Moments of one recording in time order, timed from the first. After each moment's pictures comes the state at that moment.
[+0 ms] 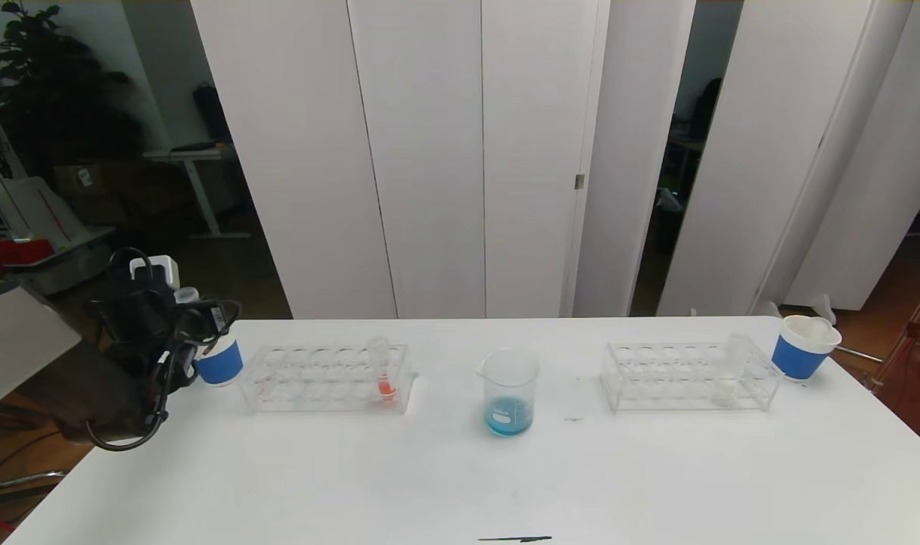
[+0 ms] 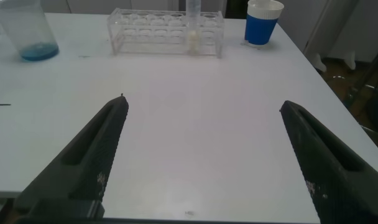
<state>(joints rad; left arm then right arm) 0.22 2.26 -0.99 -1.20 0.24 0.05 0.00 0.00 -0.06 0.14 -0.01 0.00</state>
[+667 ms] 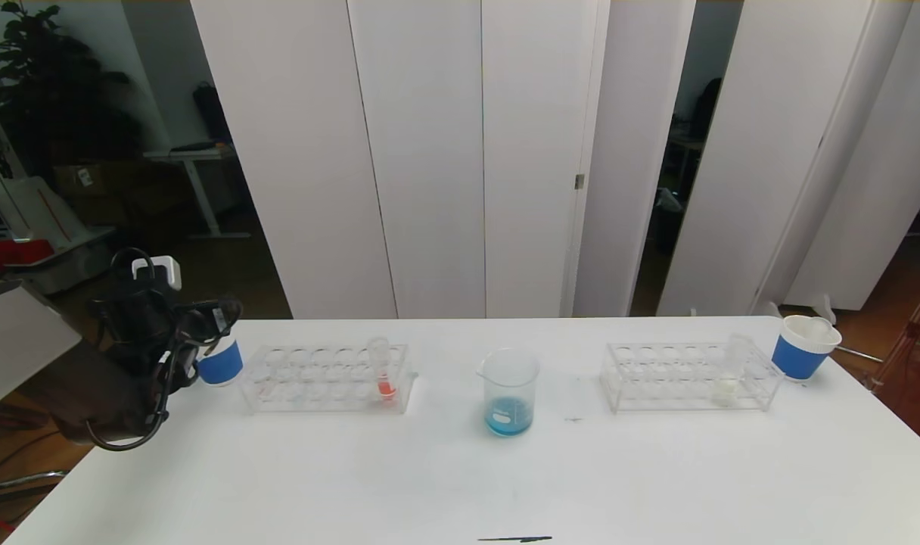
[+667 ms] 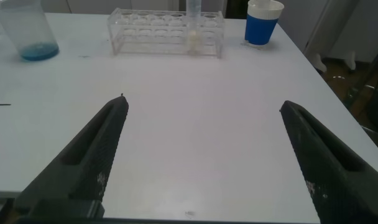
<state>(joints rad) 0.22 2.26 -0.99 -1.19 0.24 0.05 0.00 0.00 -0.06 0.14 -0.01 0.00</state>
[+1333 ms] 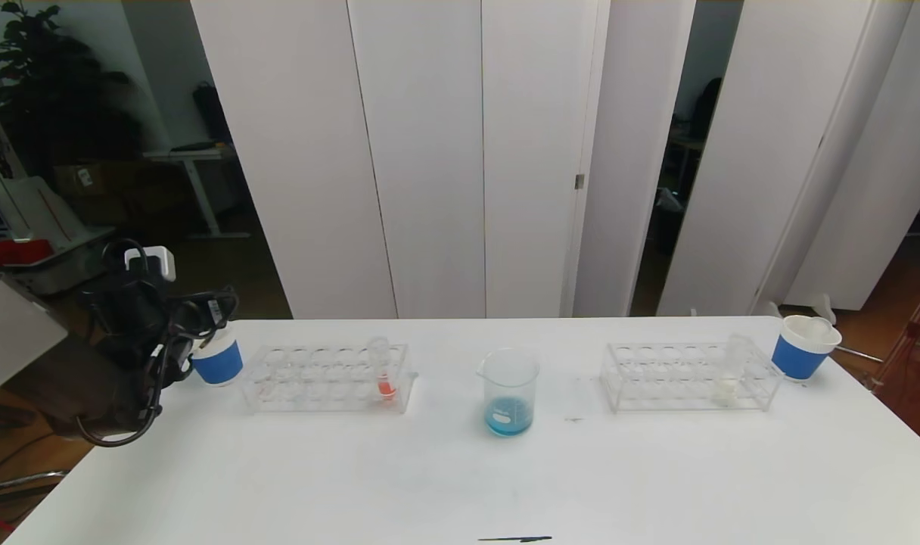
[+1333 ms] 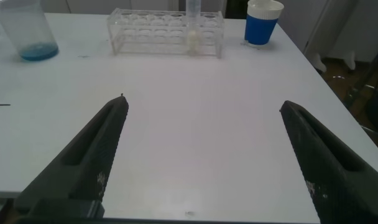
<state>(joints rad) 0.21 2.22 -0.99 -1.18 0.23 0.05 0.00 0.00 -0.06 0.14 -0.01 0.00</state>
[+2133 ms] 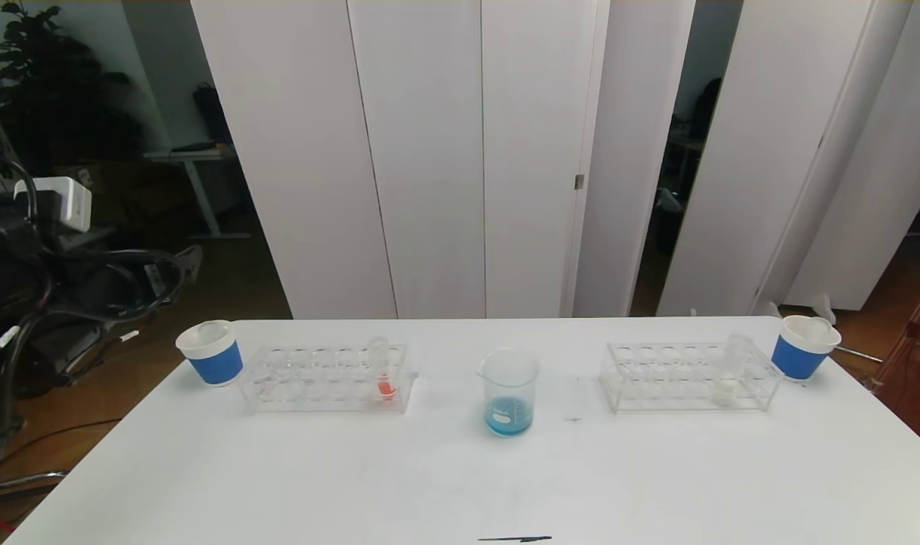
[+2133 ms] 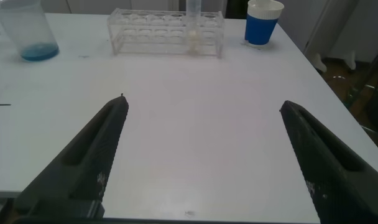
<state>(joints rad) 0.14 1.65 -0.73 -0.91 0.16 0.06 0.00 0.00 -0.06 0.14 -0.01 0.00</state>
